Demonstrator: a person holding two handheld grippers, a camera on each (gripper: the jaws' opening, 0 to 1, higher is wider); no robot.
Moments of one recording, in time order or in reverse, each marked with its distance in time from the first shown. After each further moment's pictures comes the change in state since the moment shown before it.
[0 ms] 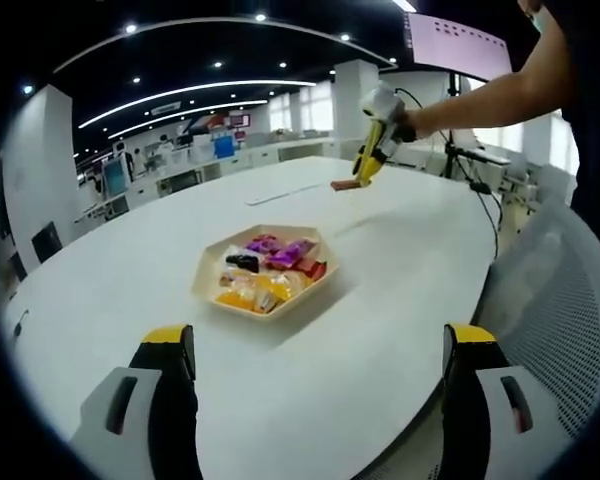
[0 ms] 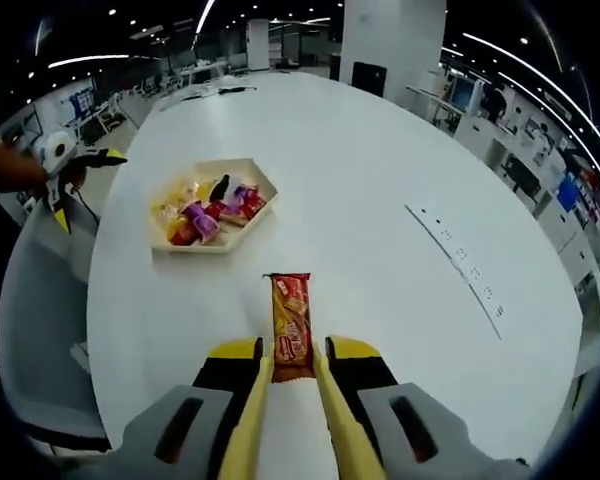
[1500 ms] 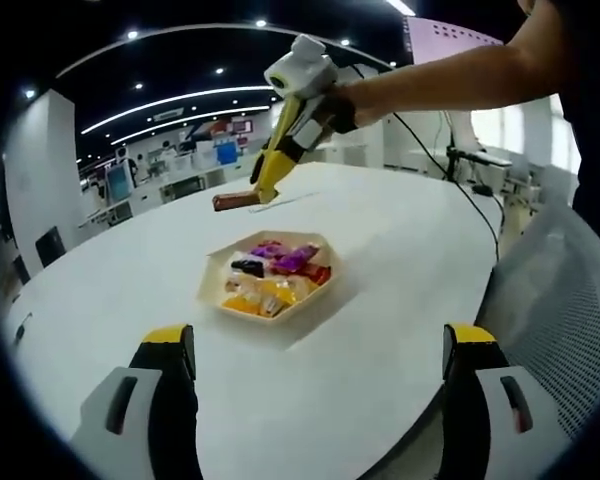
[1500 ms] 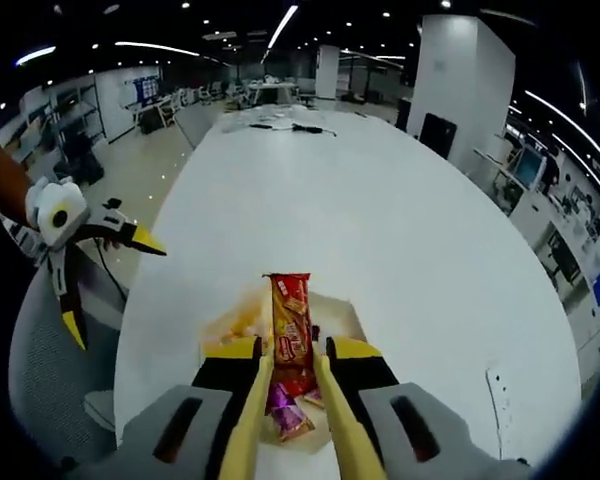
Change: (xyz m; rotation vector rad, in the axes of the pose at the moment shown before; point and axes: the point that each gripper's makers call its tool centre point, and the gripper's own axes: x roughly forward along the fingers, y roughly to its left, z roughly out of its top) left arm -0.003 0.005 0.004 0.013 -0.028 0.019; right arm 0.087 0.118 0.199 -0.213 -0.161 0.173
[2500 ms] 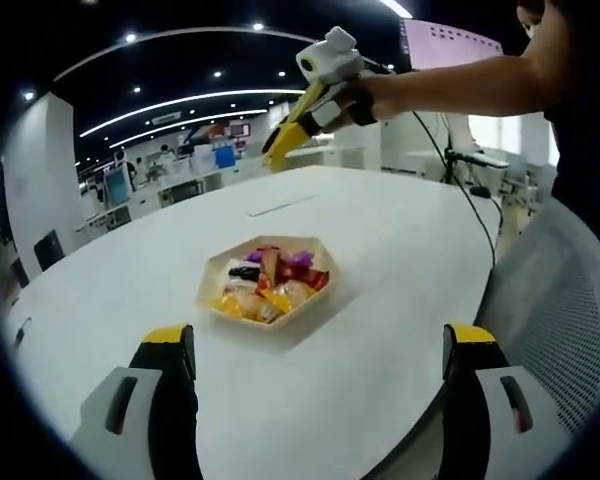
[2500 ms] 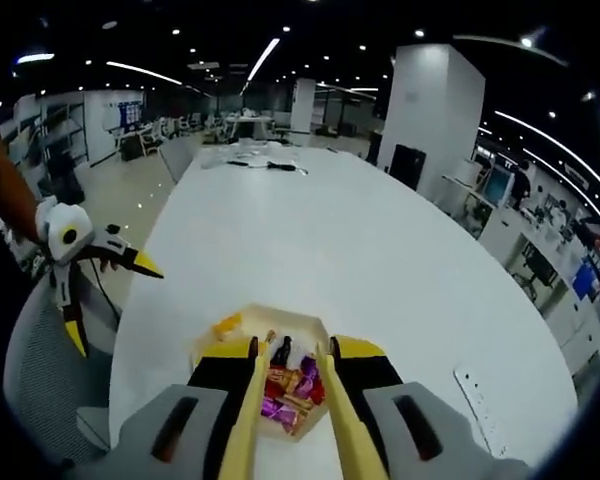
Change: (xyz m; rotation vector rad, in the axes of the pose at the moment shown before) left arm 0.001 -0.002 0.003 0.008 -0.012 -0.010; right arm -0.062 -0.012 0.003 0.011 -0.139 -0.151
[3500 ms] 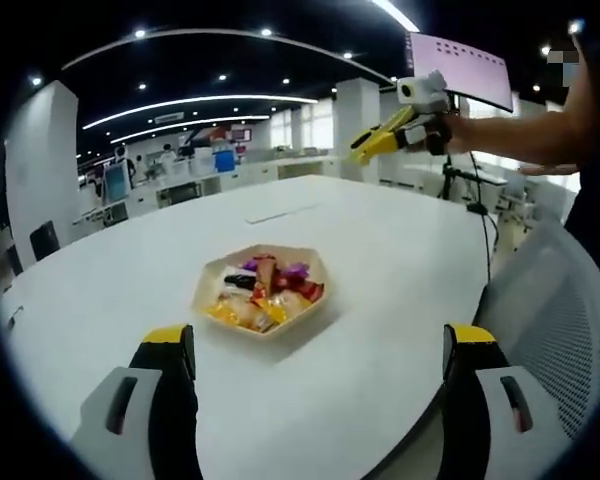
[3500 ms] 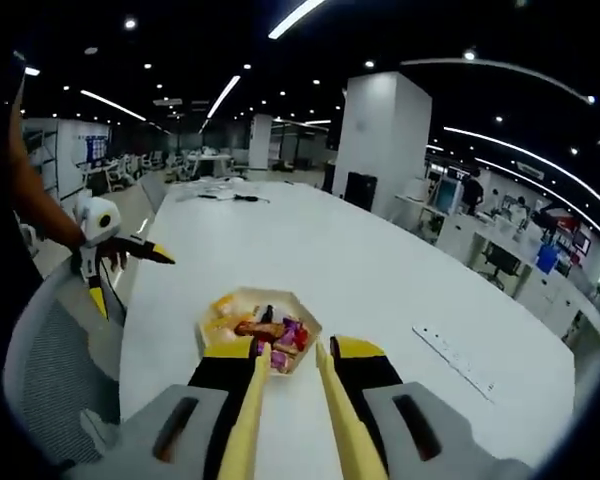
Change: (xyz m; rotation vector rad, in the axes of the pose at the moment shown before) left arm -0.001 -0.002 0.010 -0.049 -0.045 -0.020; right arm -0.124 0.018 -0.064 0.099 -0.193 -0.179
